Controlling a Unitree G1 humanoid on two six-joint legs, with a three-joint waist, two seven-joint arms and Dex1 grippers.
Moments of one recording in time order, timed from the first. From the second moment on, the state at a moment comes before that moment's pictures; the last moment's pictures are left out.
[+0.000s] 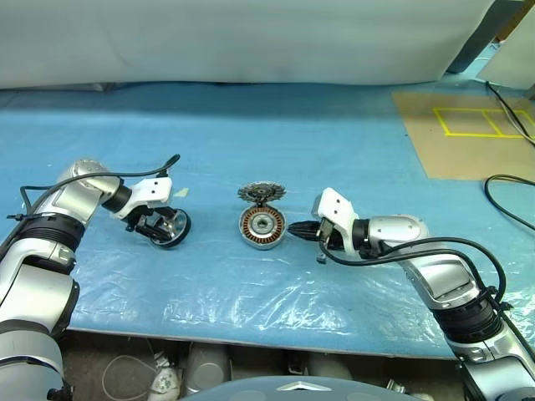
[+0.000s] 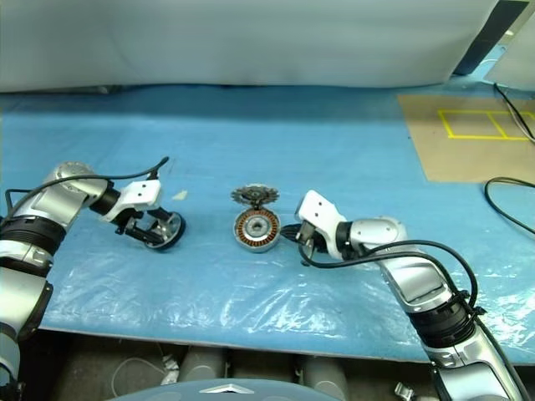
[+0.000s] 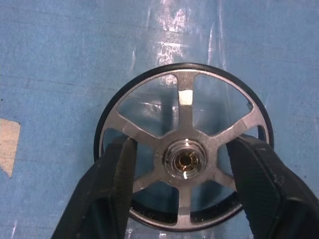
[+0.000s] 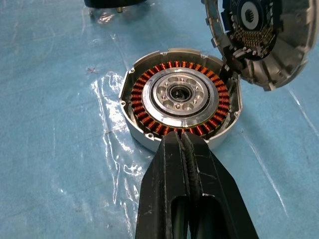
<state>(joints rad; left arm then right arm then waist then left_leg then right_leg) -0.83 0.82 -0.36 0.79 0.06 -0.13 -1.57 -0.34 -0.62 0.25 -0.39 0.23 0.70 0.88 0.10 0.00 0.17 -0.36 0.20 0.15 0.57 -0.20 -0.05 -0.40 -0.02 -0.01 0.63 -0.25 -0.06</state>
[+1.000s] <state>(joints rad) -0.78 0.75 -0.28 0.41 -0.17 0.06 -1.61 -0.34 -0.59 0.11 -0.51 0.48 0.80 0.86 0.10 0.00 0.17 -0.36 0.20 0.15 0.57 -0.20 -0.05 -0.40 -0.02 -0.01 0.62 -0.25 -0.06</state>
